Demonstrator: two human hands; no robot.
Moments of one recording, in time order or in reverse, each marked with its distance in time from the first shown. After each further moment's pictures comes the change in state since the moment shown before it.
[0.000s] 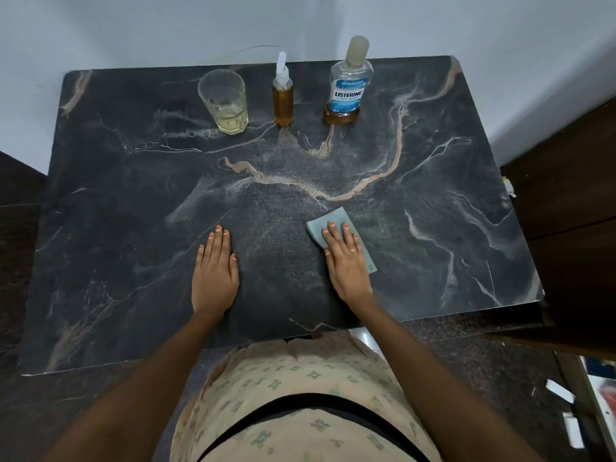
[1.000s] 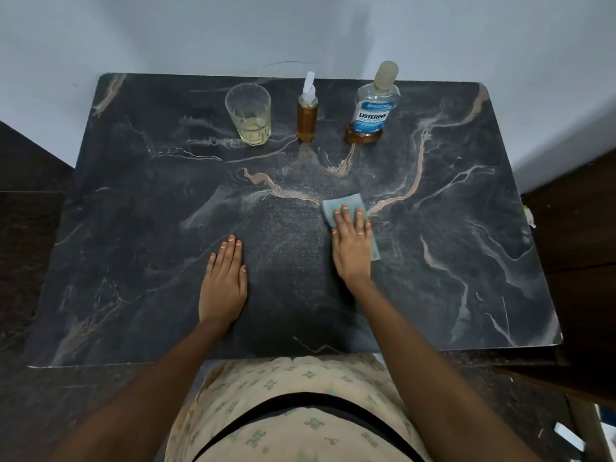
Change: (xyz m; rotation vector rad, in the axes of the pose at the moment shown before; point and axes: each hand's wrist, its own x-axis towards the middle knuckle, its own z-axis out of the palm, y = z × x) left_hand 0.001 0.000 -0.001 0.004 -0.013 -0.010; right_hand 0.074 -0.008 -0.006 -0.081 0.036 0.084
